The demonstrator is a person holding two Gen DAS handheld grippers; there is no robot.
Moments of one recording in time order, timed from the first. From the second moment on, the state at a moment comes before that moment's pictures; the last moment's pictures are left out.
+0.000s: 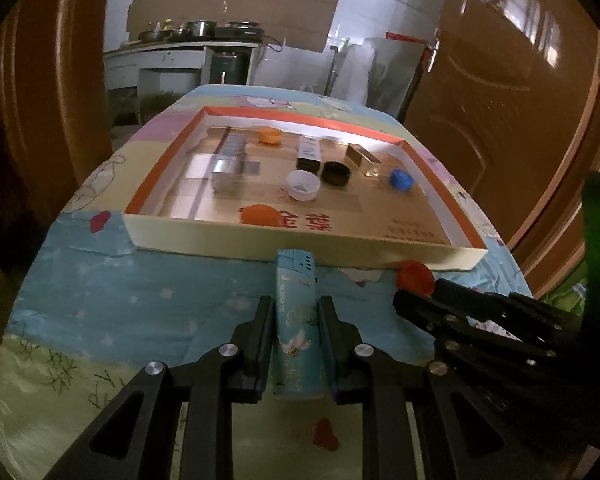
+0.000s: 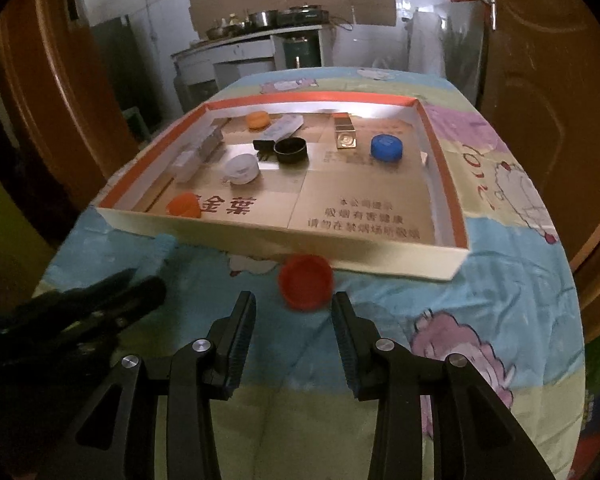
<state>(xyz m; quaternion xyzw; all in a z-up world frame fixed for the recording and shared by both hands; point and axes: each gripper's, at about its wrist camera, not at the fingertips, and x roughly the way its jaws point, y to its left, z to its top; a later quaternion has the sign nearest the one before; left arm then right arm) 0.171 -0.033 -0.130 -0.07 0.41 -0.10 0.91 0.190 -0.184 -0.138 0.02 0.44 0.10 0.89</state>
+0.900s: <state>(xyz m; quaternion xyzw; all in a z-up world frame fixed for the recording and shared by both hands) 0.165 -0.025 -0.091 -0.08 0.37 -0.12 0.92 0.175 -0.175 -0.094 -0.01 0.39 0.07 0.92</state>
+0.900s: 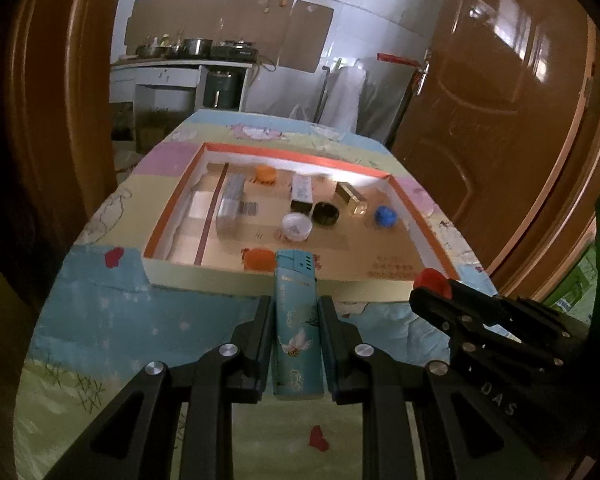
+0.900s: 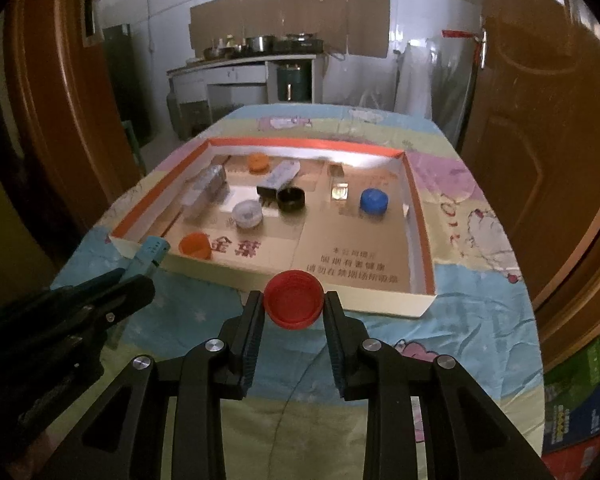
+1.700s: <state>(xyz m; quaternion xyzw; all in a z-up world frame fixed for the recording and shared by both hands) 0.214 -0.082 -0.045 -0.05 0.34 -0.19 0.92 0.198 -0.211 -0.062 0.00 0.36 0.04 0.93</state>
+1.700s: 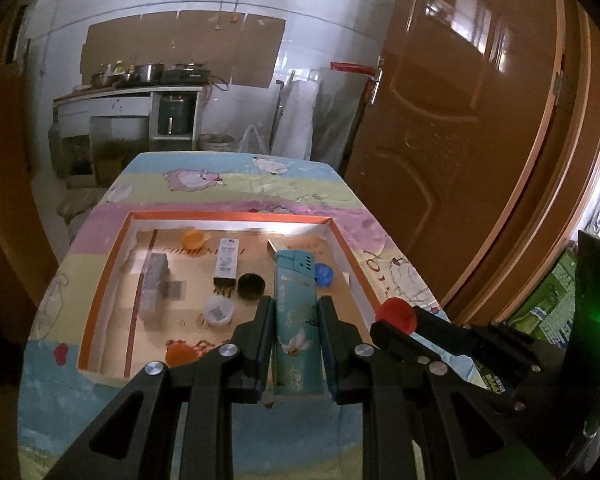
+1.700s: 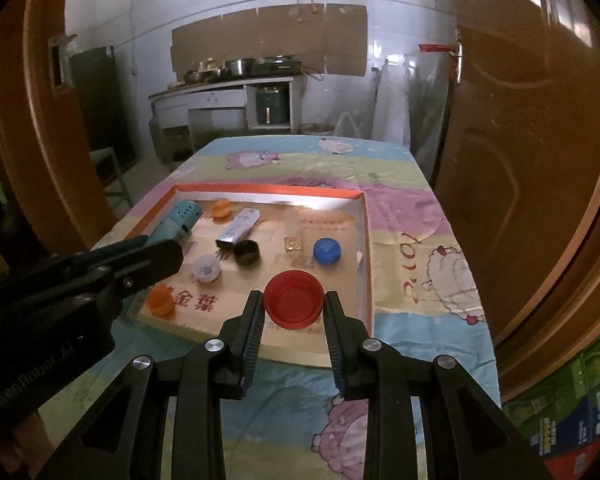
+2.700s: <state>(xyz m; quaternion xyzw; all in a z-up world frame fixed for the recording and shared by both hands) 0.274 -0.102 -0.089 -0.05 0.41 -0.18 0.89 0.259 -0.232 -0.097 0.00 0.40 0.04 0.92</state>
